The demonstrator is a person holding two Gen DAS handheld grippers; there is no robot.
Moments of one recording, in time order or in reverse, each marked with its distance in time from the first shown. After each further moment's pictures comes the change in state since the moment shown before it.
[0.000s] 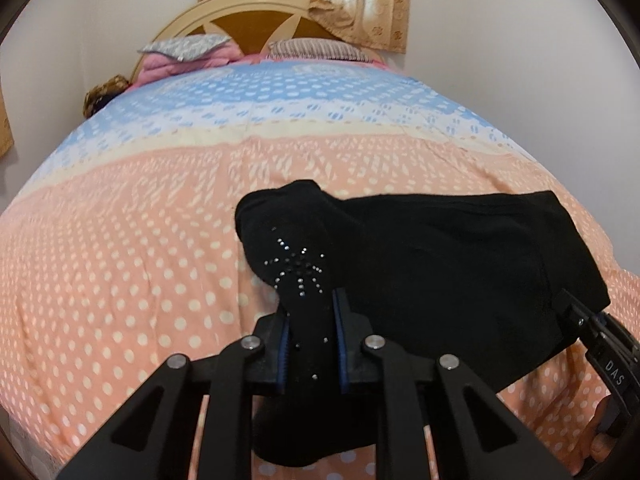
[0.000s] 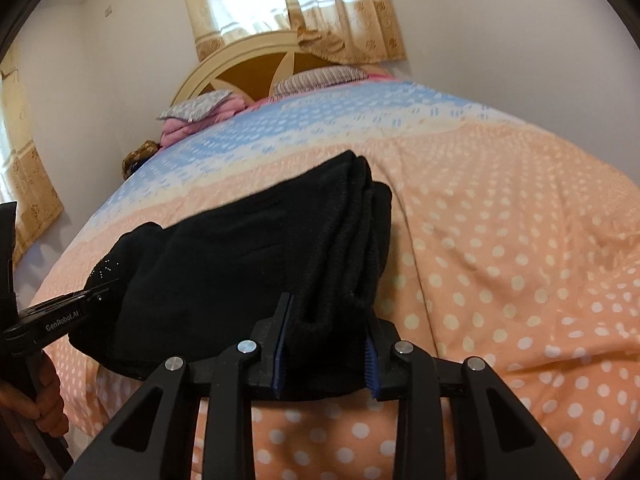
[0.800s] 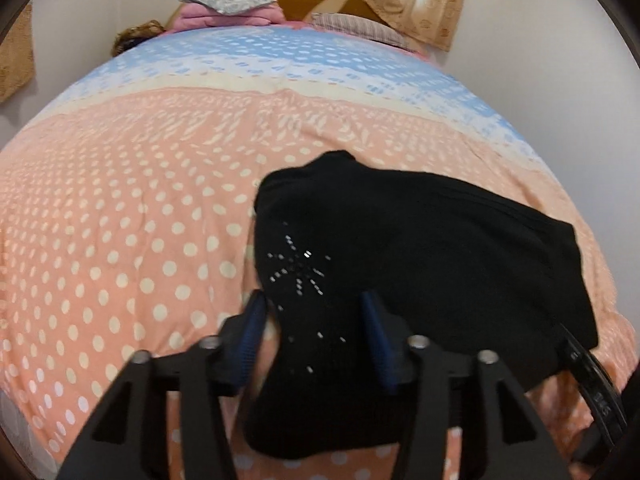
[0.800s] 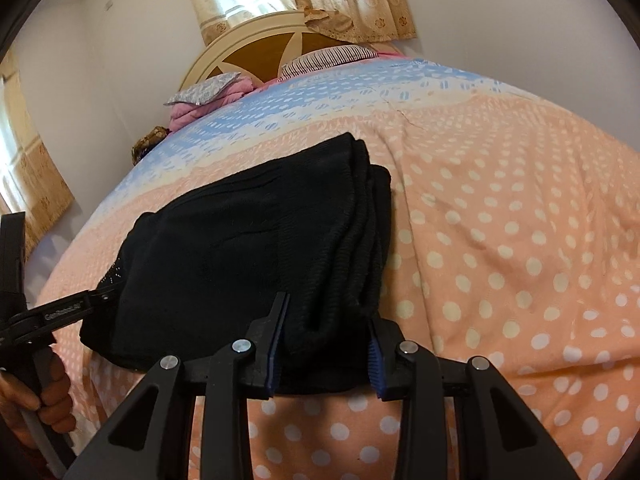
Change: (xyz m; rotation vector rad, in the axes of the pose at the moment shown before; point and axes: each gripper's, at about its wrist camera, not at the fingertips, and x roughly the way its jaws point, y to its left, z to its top) left arm 0.030 0.013 -0.016 -0.209 0.104 0.031; right arm 0.026 -0.031 -0.009 0.024 0.094 0.089
